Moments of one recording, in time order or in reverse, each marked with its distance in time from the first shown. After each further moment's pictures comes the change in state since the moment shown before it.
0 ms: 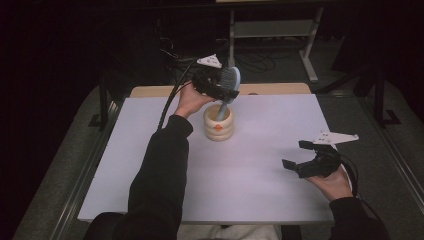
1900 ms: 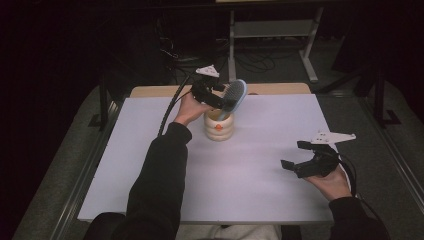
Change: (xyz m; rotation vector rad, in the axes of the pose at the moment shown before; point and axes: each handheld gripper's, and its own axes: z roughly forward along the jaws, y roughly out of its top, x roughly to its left) left arm 0.002 -0.034 0.006 0.015 -0.002 -0.077; right arm 0.000 0.000 0.004 0.016 0.009 -0.003
